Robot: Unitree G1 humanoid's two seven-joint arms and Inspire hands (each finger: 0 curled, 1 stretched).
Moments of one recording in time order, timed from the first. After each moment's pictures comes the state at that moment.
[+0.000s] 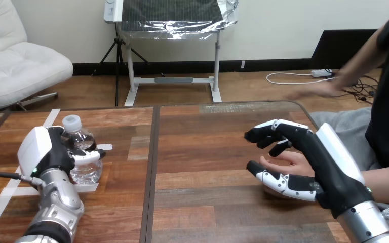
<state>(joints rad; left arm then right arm) -0.66 0.32 -0.10 1.26 0.35 -0.07 0.52 0.15 -0.36 0.00 -0.14 -0.29 -0.35 0.12</state>
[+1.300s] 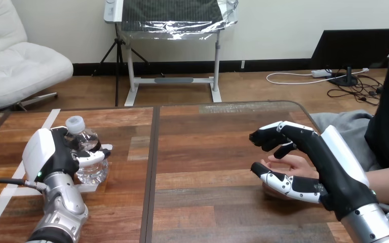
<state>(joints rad) -0.64 0.30 -0.10 1.27 0.33 -0.14 0.55 0.16 -0.36 -0.01 -0.14 -0.29 -0.35 0.12</state>
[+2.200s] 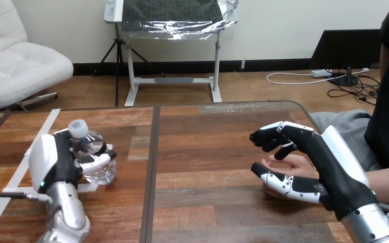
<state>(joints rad) -0.53 0.29 -0.08 1.19 0.32 -0.31 0.56 0.16 -0.36 -0.01 -0.14 -0.29 -0.34 0.12</state>
